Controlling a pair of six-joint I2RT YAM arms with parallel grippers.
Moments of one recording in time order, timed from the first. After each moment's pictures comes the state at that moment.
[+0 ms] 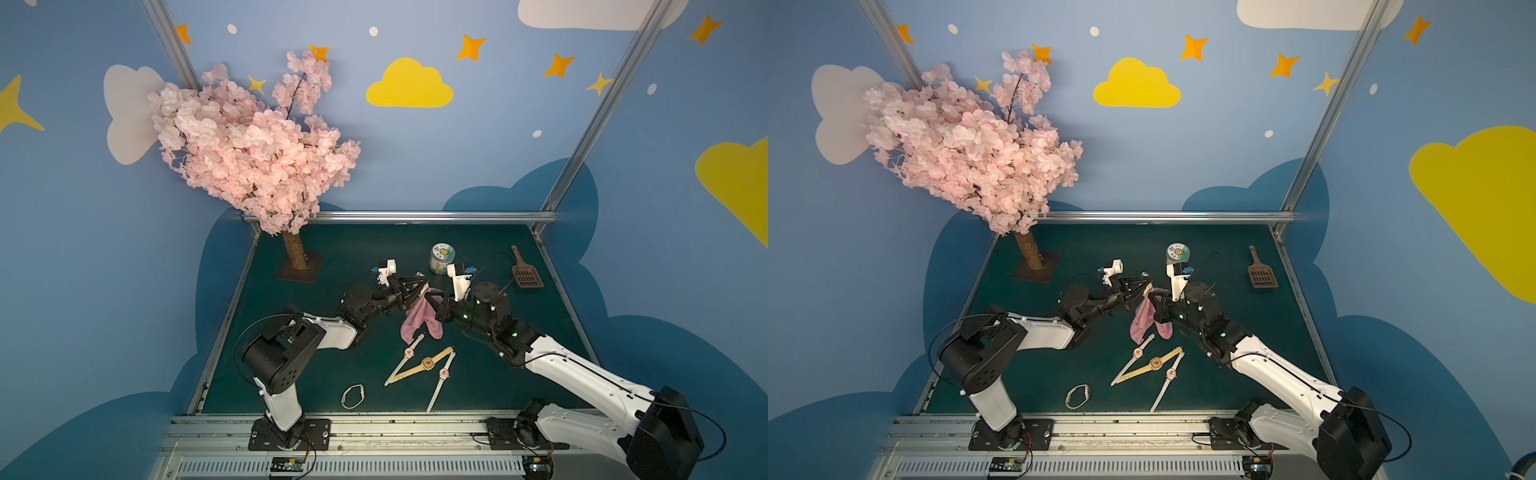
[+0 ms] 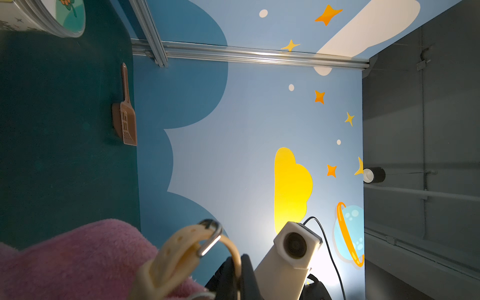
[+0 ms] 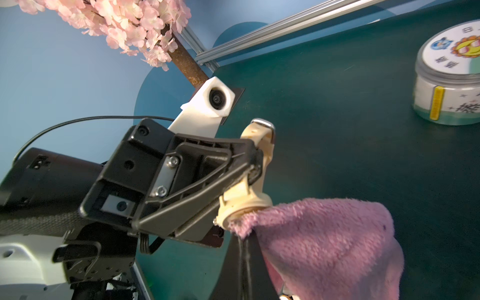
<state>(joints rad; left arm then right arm) -0.65 1.77 0.73 1.27 0.47 -1.71 0.73 1.12 0.71 0.08 -0.17 0.58</state>
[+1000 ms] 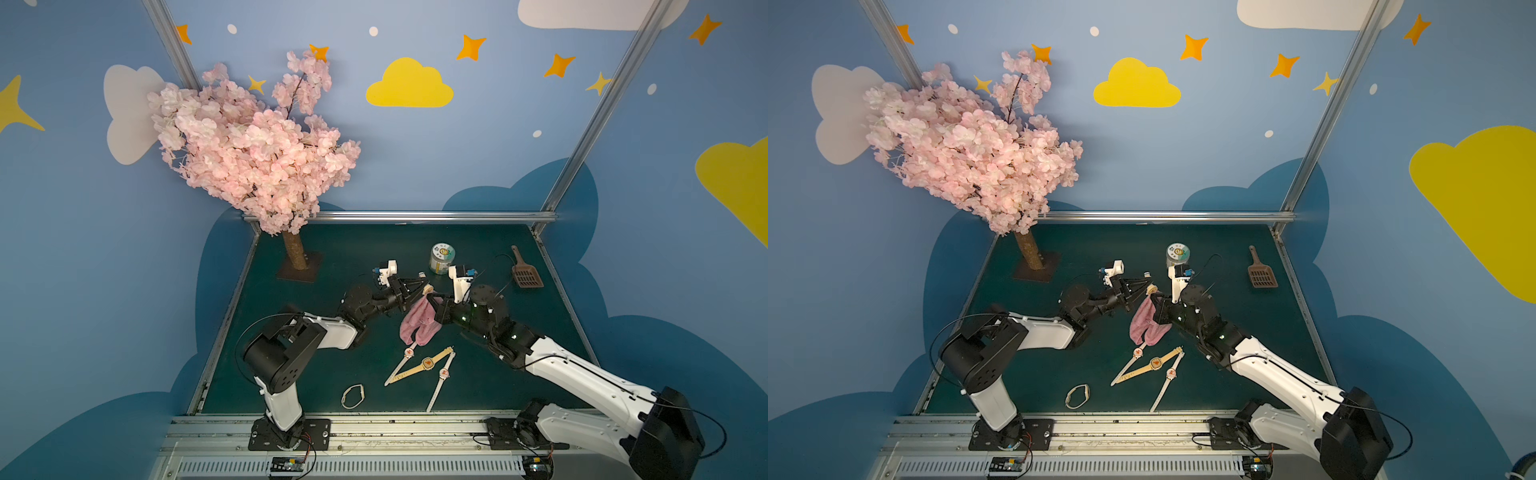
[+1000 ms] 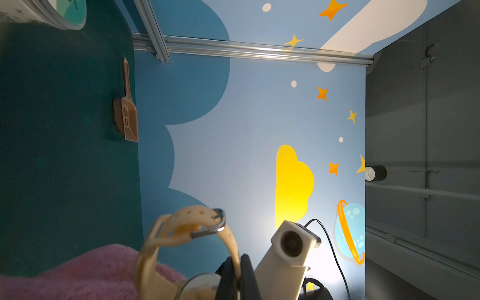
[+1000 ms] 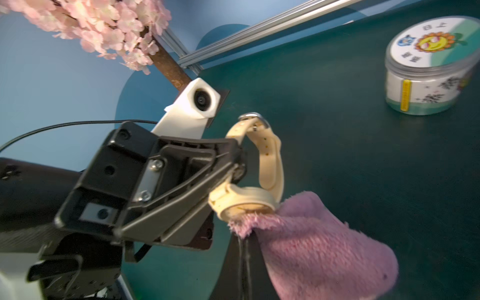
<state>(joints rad) -0.65 1.77 0.73 1.27 0.49 -1.71 0.76 1.10 0.71 0.00 0.00 0.60</state>
